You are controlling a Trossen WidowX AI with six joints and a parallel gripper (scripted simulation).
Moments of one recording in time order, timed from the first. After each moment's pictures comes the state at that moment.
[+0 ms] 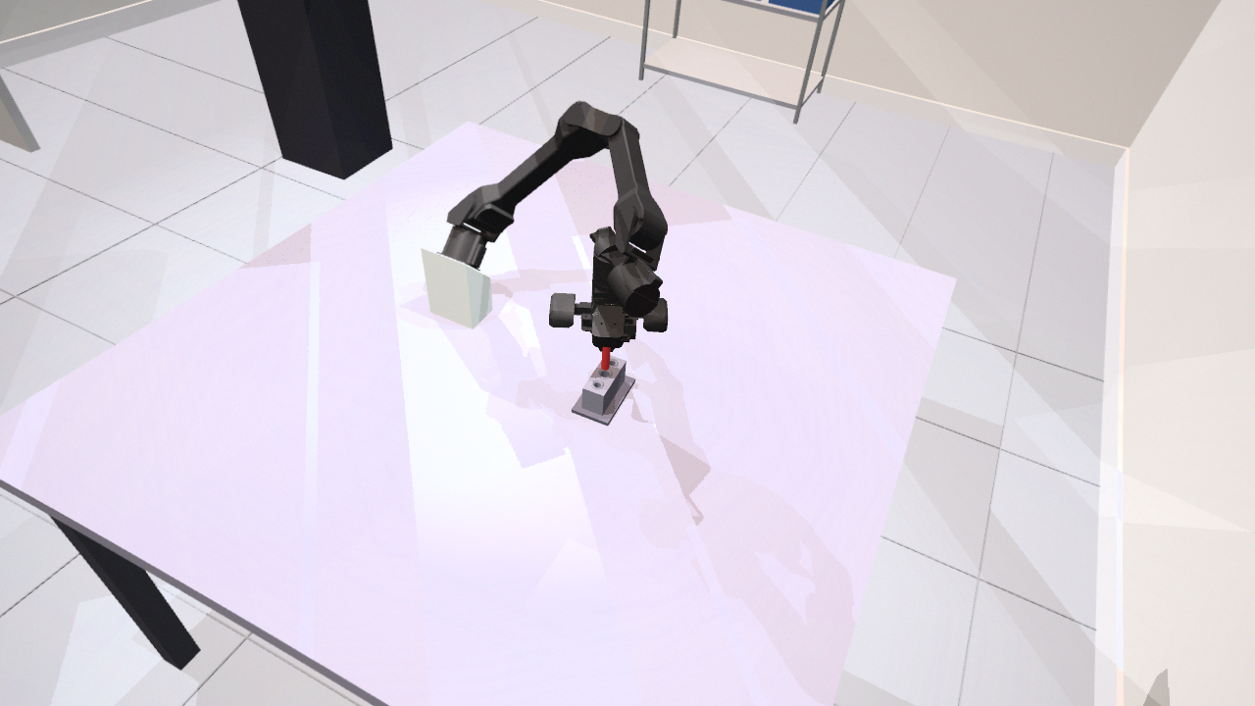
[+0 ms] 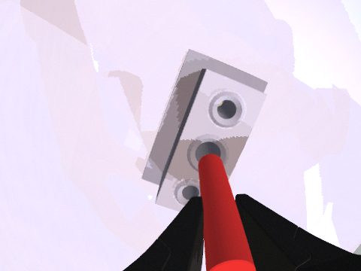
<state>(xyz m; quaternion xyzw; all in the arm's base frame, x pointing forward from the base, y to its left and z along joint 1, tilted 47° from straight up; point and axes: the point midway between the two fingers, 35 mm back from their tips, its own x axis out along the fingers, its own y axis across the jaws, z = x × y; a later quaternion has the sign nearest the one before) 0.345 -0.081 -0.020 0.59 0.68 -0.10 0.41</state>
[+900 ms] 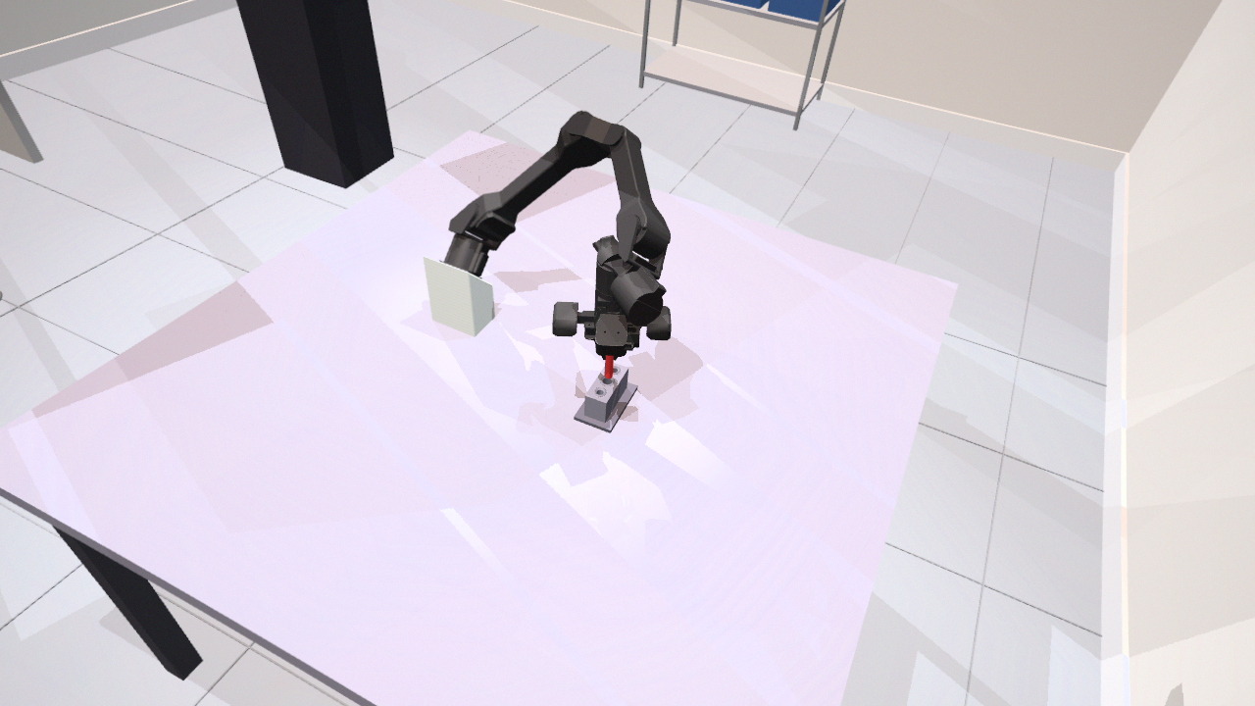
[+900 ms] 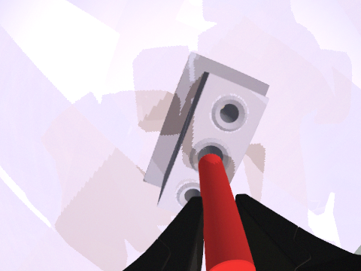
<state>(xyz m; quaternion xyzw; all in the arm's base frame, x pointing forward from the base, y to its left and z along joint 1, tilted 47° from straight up) 0.347 -0.081 -0.022 0.59 0.69 -0.10 0.41</state>
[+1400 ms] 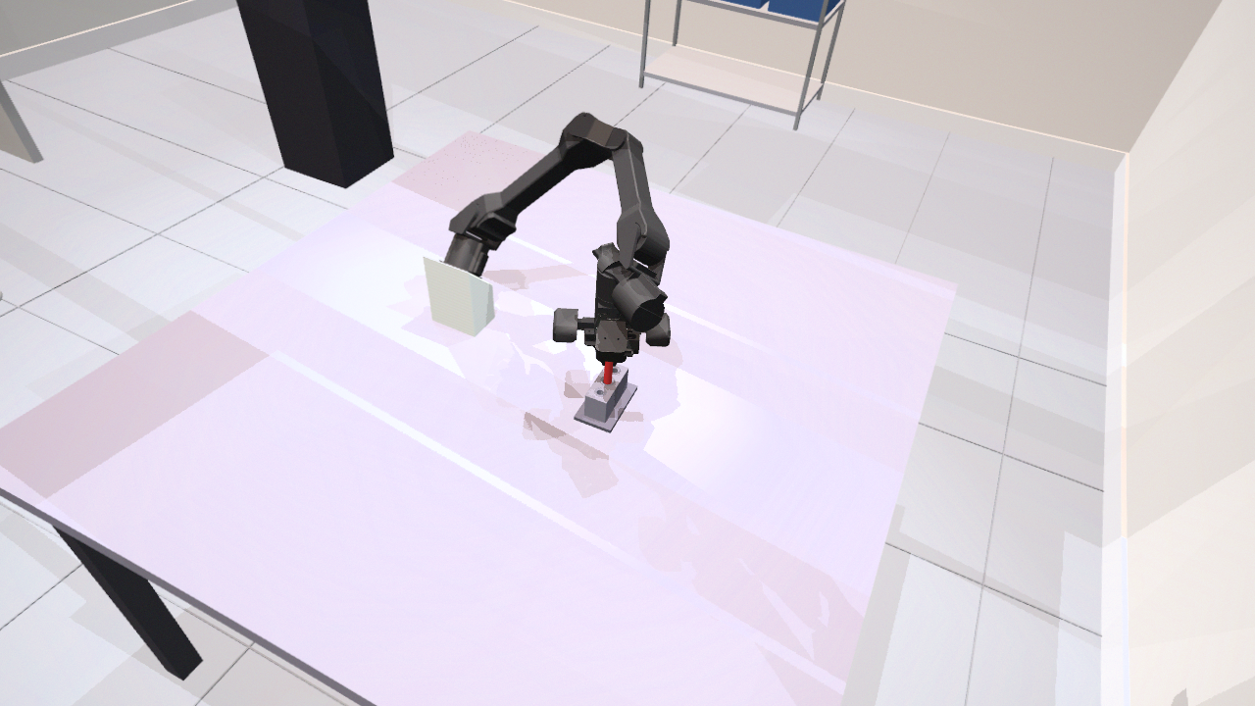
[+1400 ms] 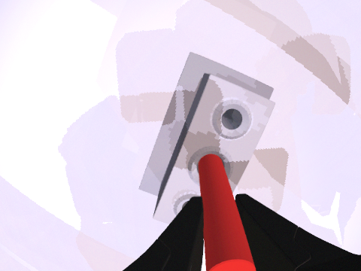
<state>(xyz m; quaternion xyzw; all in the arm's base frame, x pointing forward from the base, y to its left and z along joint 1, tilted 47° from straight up) 0.348 -0.071 -0.031 0.59 0.69 -0.10 0.42</state>
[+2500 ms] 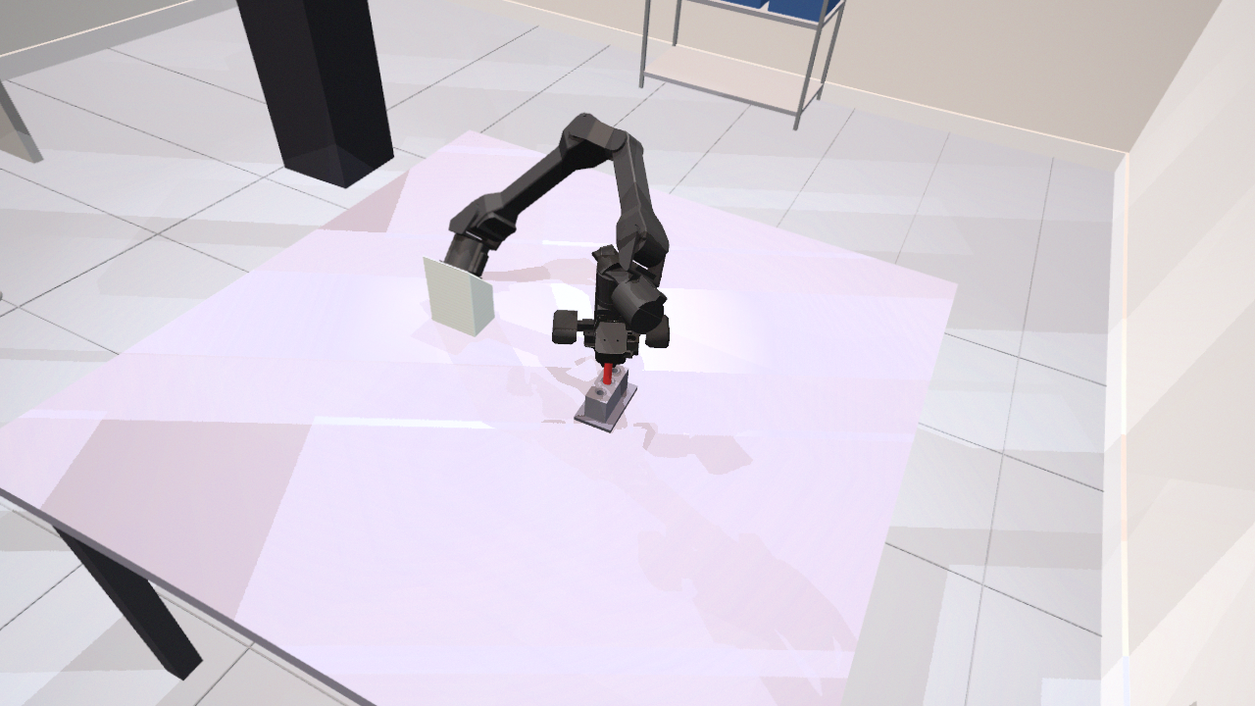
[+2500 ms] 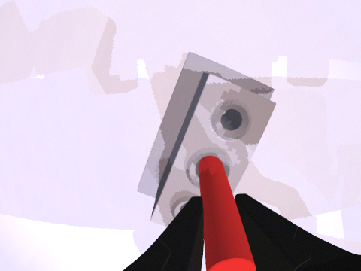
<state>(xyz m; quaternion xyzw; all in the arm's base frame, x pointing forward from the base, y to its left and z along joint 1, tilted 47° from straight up) 0.347 -0.069 -0.034 0.59 0.69 -0.10 0.42</state>
